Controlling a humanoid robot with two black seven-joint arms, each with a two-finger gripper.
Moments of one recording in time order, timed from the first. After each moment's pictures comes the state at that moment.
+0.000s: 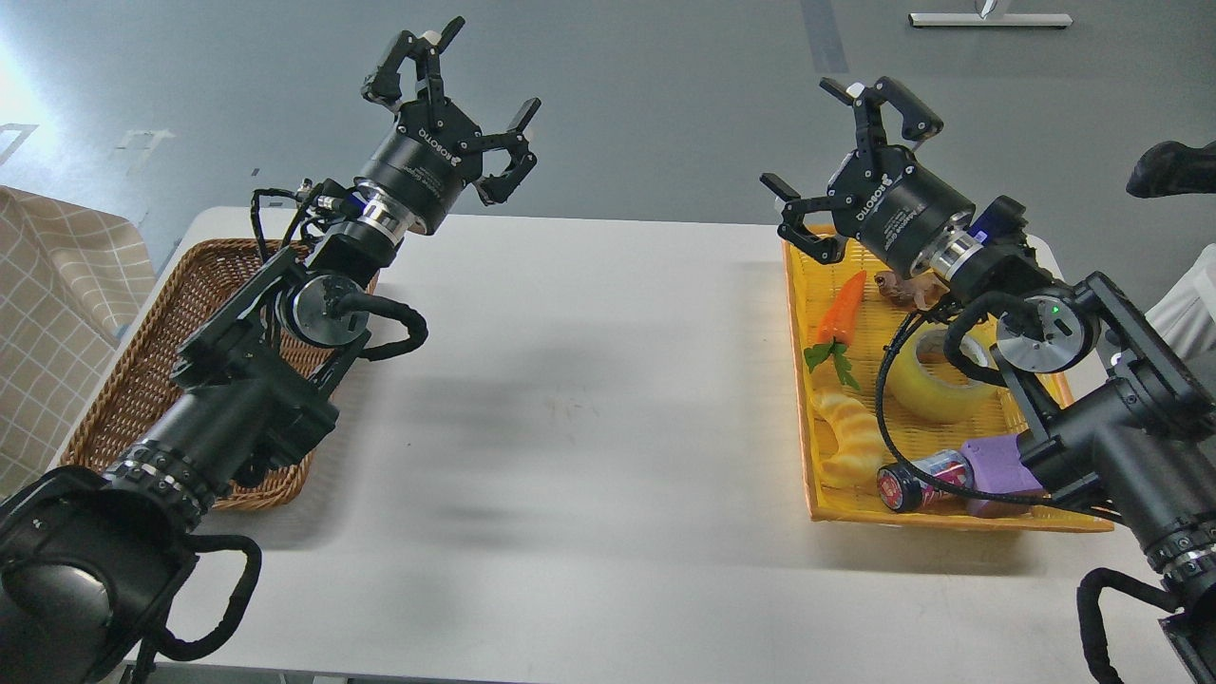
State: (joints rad) left arm -0.74 0.14 -1.06 -0.79 0.23 -0.49 -0.22; right arm 0.73 -0.17 1.11 0.88 -0.44 0.49 -0.14
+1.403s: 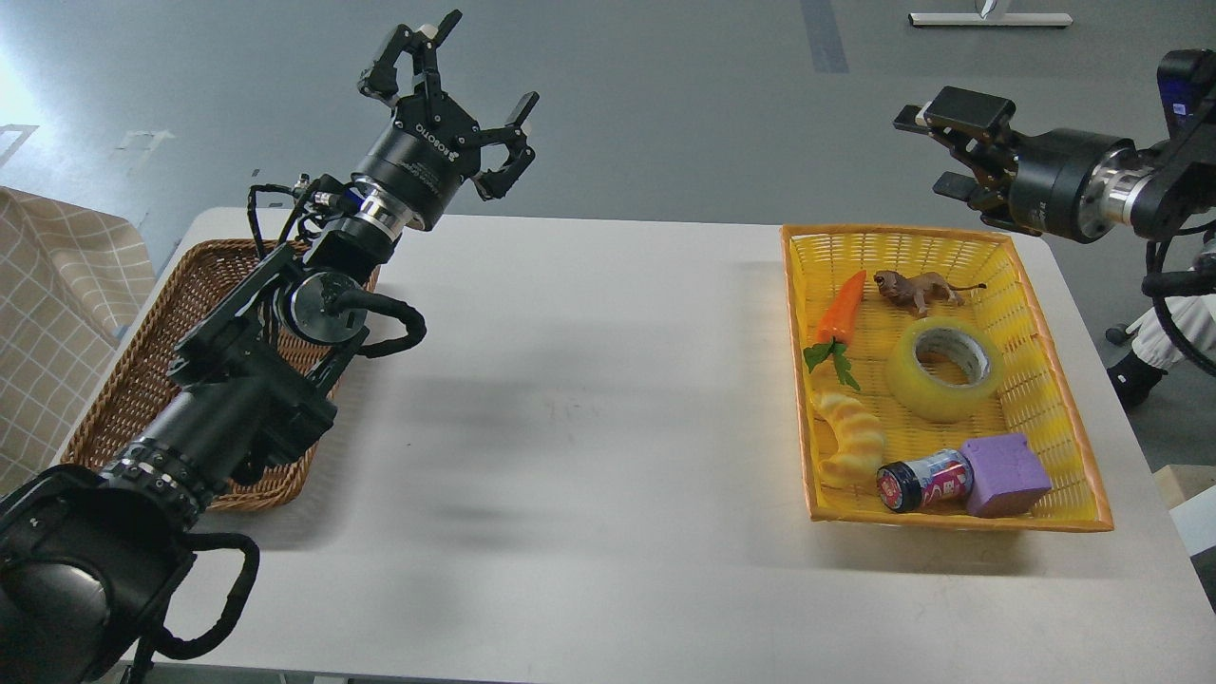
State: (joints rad) left arm -0.75 0.15 -1.06 -0.80 0.23 -0.49 -0.23; right arm 0.91 -0.65 0.77 1.10 -0.97 0.49 -0.15
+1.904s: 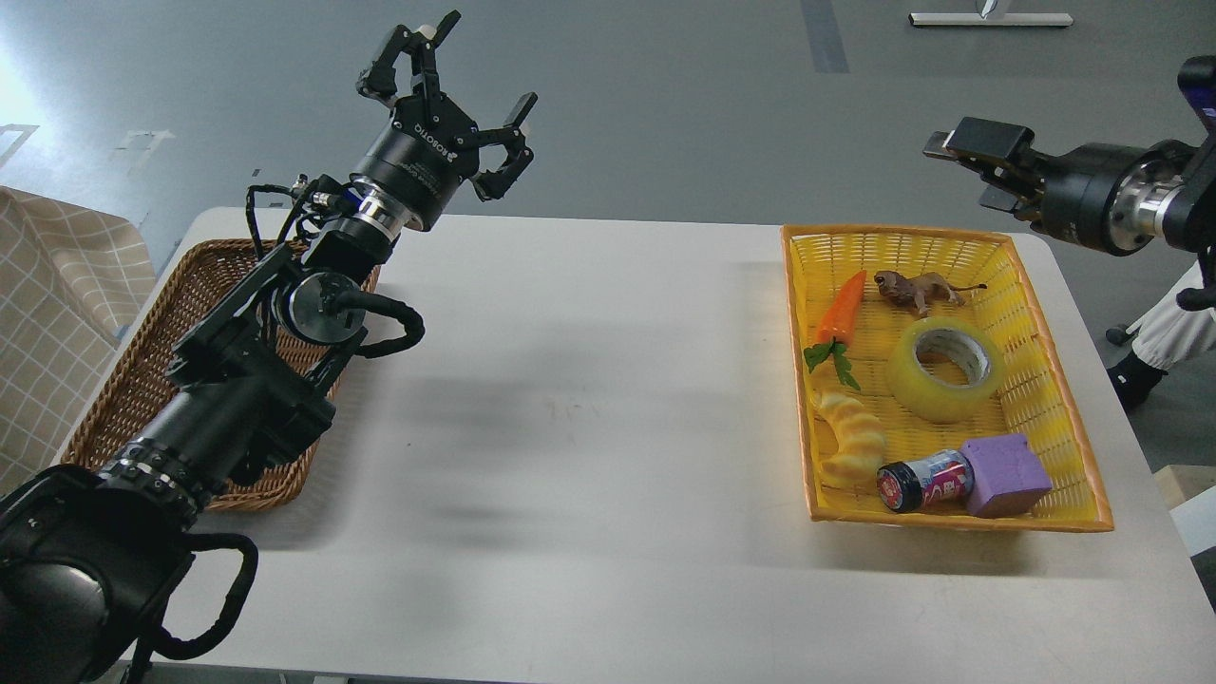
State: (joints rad) left arm -0.75 0.15 -1.06 -0.80 0.23 -0.49 -0.22; right arm 0.91 -0.70 0.74 1.11 -1.17 0.49 -0.16
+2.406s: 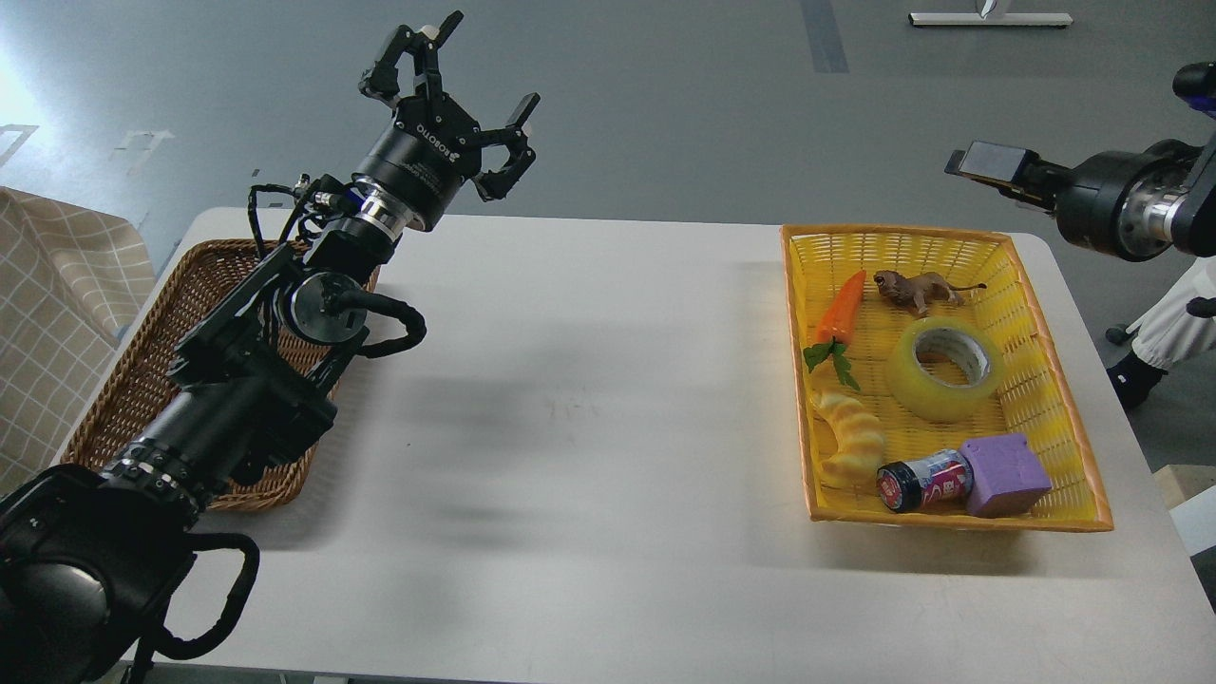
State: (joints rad) left arm -0.75 0.15 -1.06 -0.80 0.23 -0.49 -0.22; right arm 0.90 -0.69 0.74 1.10 -1.37 0.49 -0.15
